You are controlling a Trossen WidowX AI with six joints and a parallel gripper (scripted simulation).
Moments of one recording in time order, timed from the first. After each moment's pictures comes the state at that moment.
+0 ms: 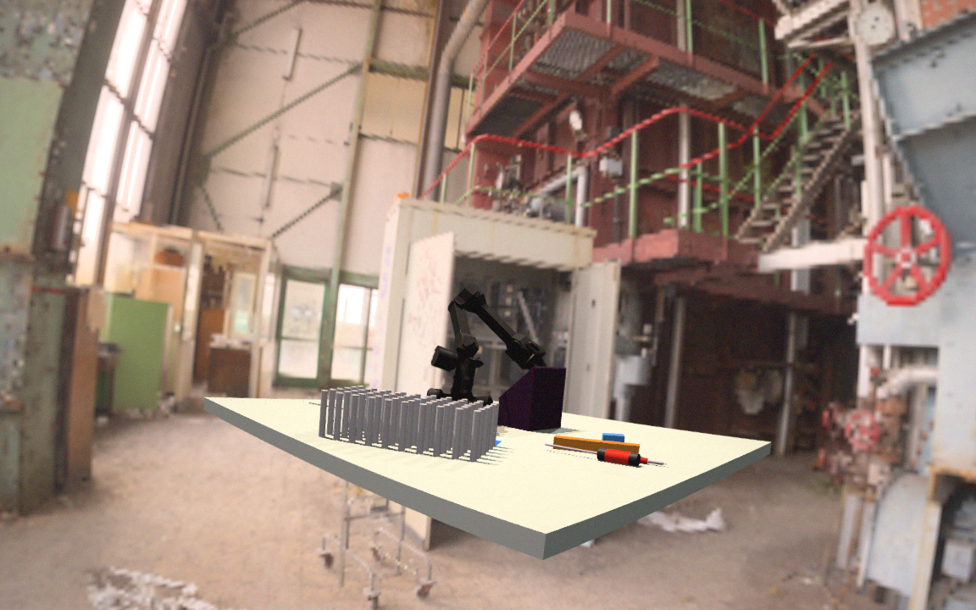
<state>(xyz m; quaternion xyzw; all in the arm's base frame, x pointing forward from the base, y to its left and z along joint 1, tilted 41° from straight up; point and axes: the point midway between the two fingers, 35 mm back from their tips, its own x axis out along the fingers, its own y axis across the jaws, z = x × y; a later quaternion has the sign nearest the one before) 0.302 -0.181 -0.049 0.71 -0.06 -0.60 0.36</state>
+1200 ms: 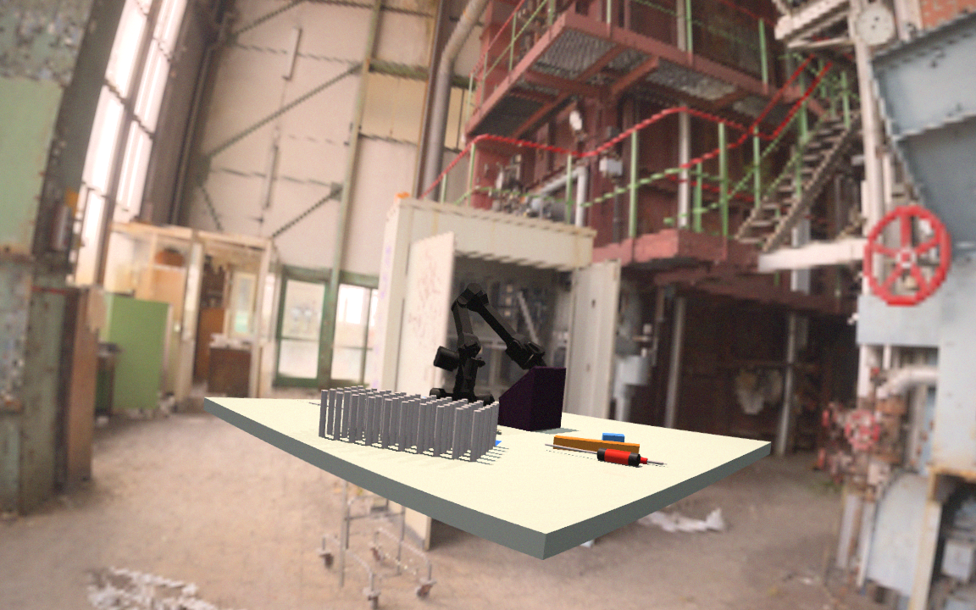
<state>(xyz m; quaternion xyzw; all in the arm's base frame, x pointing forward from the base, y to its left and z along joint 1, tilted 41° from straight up) 0.278 -0.187 -0.042 0.71 -0.06 -0.60 0.36</state>
